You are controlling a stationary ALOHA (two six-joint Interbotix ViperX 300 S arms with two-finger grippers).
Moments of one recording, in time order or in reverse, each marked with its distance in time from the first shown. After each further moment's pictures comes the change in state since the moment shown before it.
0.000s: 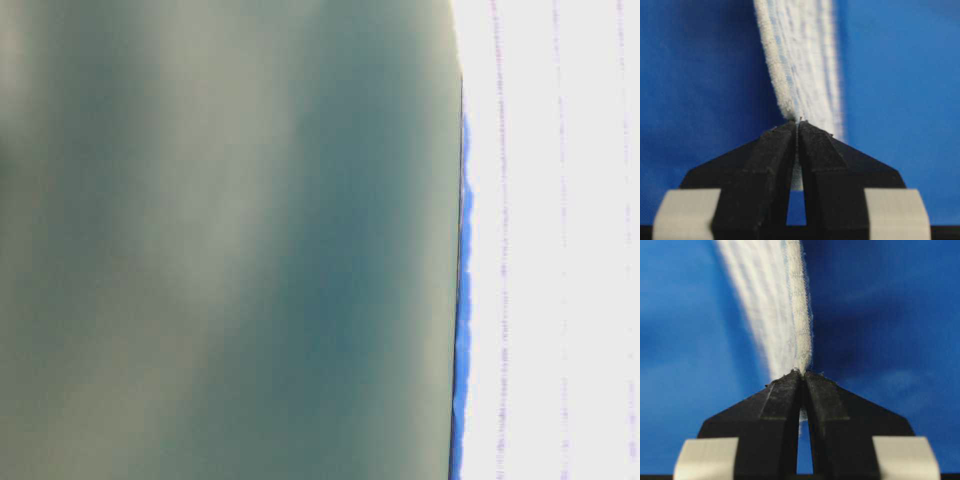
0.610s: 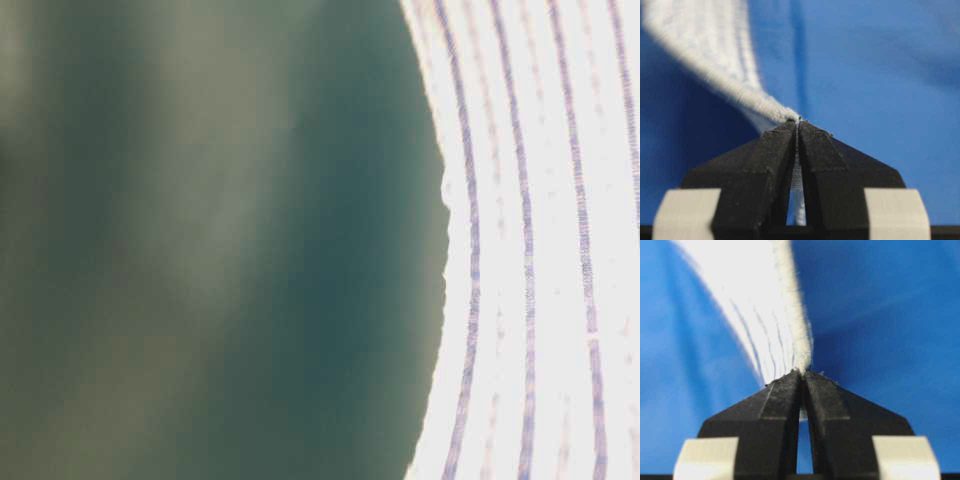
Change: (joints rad) left arm -0.066 0.123 -0.109 0.000 -0.132 -0.006; right arm -0.173 0.043 -0.028 -0.086 -0.055 -0.002
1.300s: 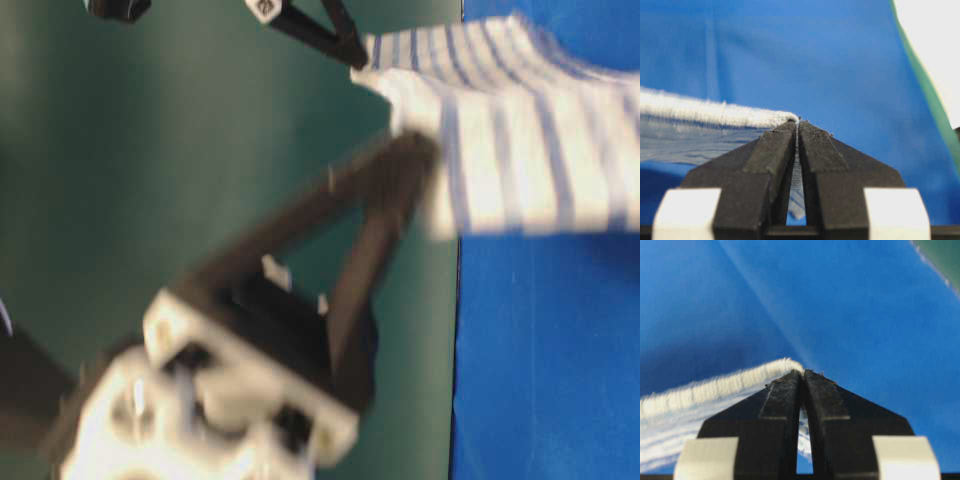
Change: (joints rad) left arm -0.072 0.428 -0.469 0.000 -0.044 0.015; right arm -0.362 0.244 -0.133 -0.181 -0.155 0.000
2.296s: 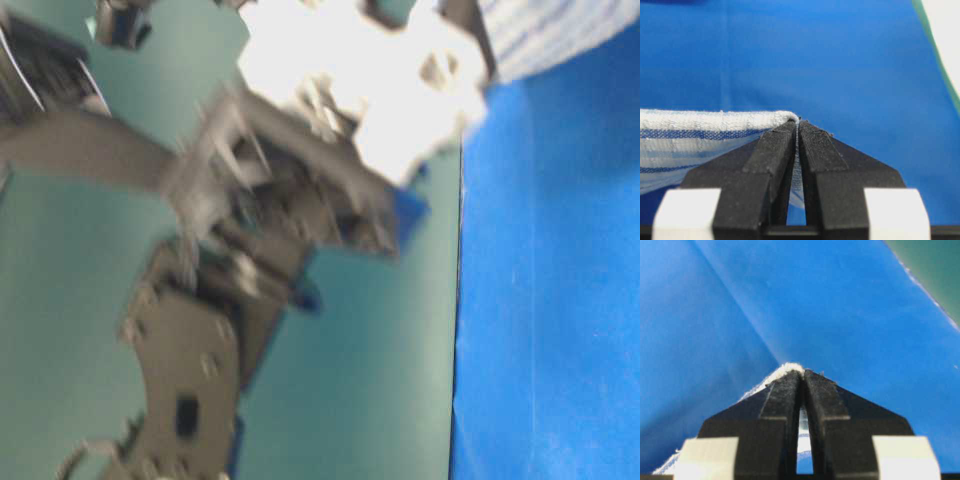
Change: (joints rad) left arm 0.046 0.245 -0.206 -0.002 -0.069 0.023; right arm -0.014 0.083 -0.058 -0.035 -0.017 -0.002
